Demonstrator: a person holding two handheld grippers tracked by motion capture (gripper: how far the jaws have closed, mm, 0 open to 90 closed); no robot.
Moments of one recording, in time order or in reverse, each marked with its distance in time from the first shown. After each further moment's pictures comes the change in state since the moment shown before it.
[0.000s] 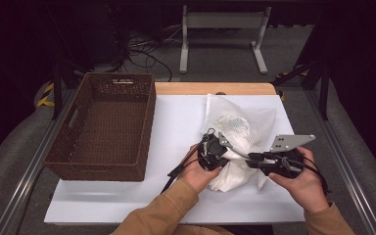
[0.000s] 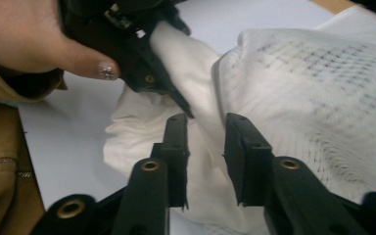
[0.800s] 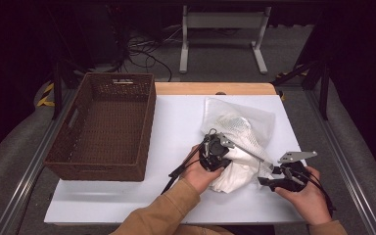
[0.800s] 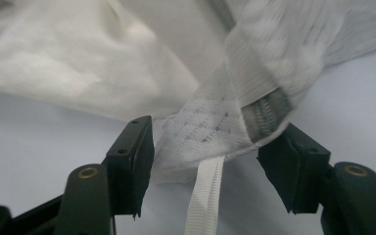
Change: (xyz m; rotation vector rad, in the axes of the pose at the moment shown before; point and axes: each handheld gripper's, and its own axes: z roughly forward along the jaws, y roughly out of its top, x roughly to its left) left arm -0.004 0.002 0.001 -0.015 -0.027 0.002; right arm -0.018 -0.084 0.024 0.191 -0.127 0.275
